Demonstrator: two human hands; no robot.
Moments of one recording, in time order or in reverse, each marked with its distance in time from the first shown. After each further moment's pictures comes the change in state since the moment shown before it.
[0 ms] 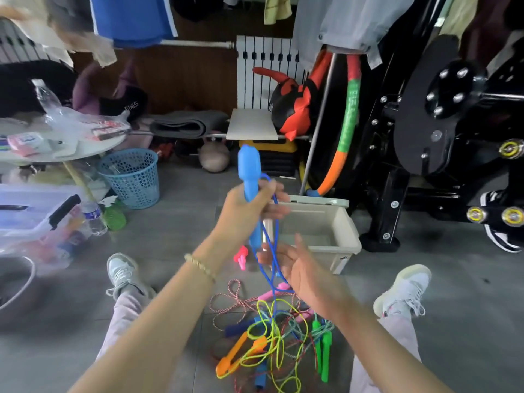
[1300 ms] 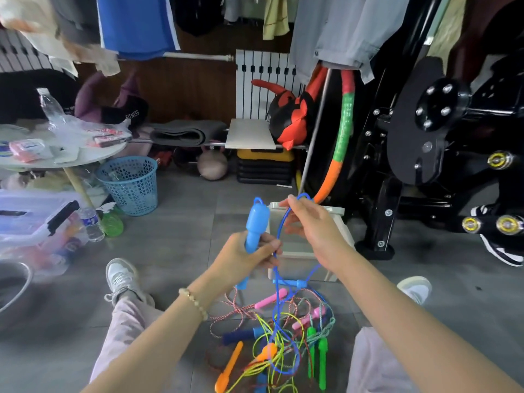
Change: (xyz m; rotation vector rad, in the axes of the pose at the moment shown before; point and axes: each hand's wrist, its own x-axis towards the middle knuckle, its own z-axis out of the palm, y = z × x) left_hand -0.033 -0.039 -0.017 0.180 -0.148 -0.128; right_hand 0.026 -0.071 0.007 -0.269 0.298 -0.277
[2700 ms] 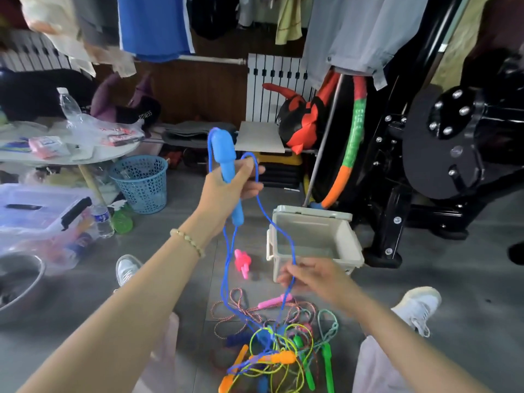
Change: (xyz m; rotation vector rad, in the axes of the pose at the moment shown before) left_hand 0.043 0.065 -0.045 -0.178 0.346 0.218; right_hand -0.048 0.044 -0.015 -0.115 -0.350 0.240
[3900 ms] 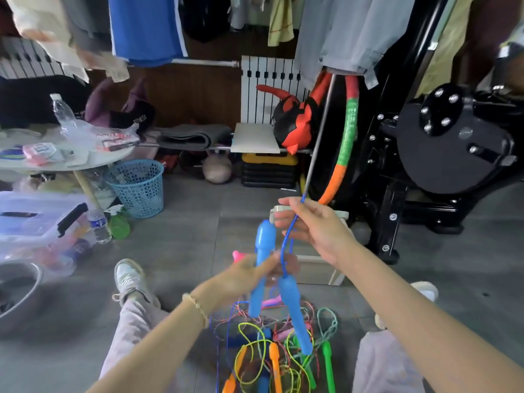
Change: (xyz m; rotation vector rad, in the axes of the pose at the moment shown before) left_hand -0.076 -0.078 0.003 0.221 -0.627 -0.390; right_hand 0.030 -0.065 -0.006 0.207 0.191 -0.184
